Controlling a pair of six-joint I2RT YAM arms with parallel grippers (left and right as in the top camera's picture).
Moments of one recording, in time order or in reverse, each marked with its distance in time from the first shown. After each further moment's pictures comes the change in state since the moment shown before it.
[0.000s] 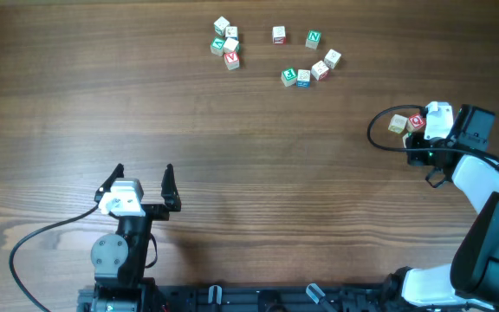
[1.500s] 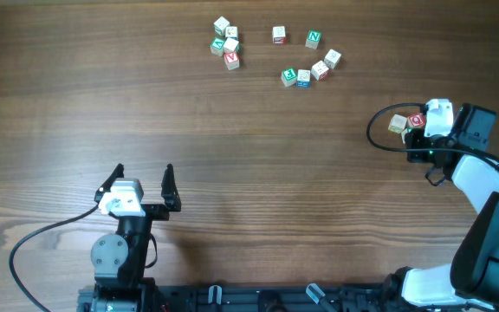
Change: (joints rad) left arm 0.000 0.000 0.000 0.000 0.000 0.000; right arm 0.000 0.000 0.000 0.035 -0.033 0.000
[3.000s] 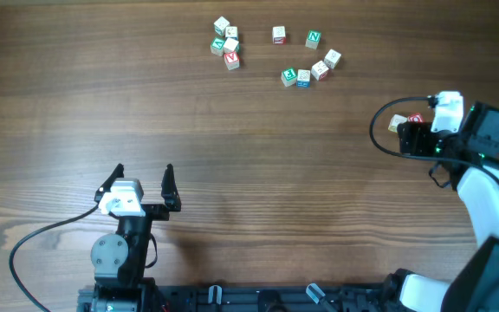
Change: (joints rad) left arm 0.000 0.000 0.000 0.000 0.000 0.000; right arm 0.000 -0.204 -0.004 -0.075 -0.103 0.100
